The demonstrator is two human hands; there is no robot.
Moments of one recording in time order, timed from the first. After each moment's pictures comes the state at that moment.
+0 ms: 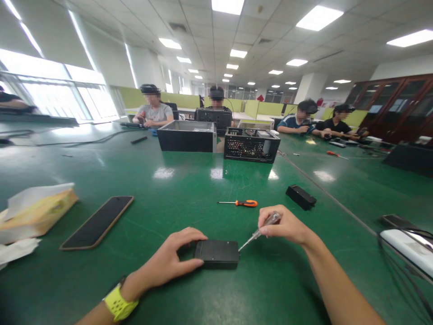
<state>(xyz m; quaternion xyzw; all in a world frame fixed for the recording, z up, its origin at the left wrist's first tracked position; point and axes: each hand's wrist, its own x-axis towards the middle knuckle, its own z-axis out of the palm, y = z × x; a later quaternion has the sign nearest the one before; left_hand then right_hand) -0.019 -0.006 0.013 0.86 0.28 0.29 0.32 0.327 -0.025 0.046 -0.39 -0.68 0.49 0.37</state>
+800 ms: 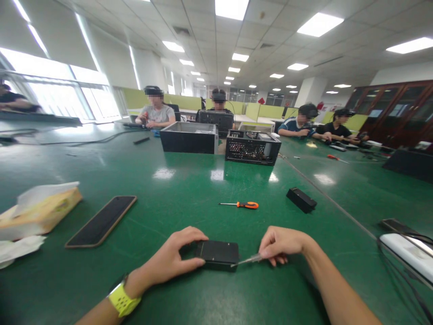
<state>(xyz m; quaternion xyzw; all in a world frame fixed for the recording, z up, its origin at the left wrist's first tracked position) -0.021 -0.004 0.015 0.86 0.28 0.28 0.31 0.342 -0.020 0.012 -0.47 -0.64 0.61 0.07</state>
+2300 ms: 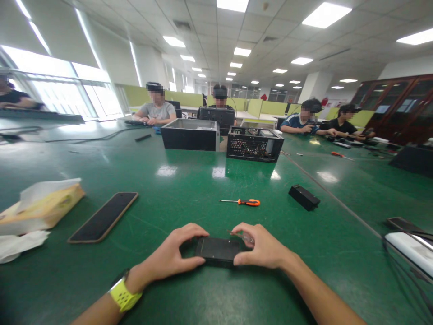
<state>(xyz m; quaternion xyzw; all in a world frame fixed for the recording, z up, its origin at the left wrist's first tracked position) -0.020 -0.004 0.011 0.86 0.28 0.29 0.31 0.266 -0.038 0.013 -0.50 -0.76 0.37 0.20</state>
